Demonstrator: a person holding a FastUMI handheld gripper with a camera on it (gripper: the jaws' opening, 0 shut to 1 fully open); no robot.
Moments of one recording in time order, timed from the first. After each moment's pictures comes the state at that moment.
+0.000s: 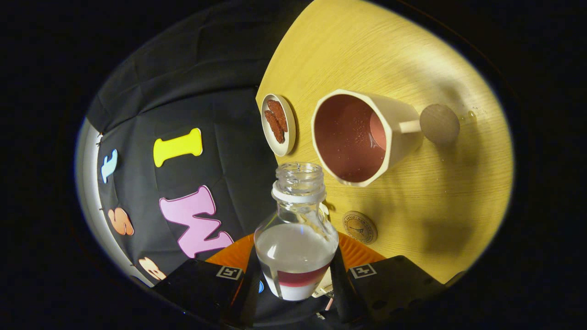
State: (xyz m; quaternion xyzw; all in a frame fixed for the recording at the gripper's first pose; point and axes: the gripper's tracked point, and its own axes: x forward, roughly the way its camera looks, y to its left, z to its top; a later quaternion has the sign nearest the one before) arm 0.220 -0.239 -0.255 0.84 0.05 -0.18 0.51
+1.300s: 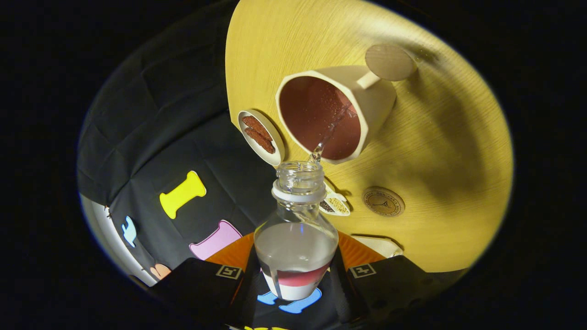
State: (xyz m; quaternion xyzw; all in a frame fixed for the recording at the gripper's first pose) arm 0.231 -0.250 -0.239 0.92 -0.01 -0.19 0.34
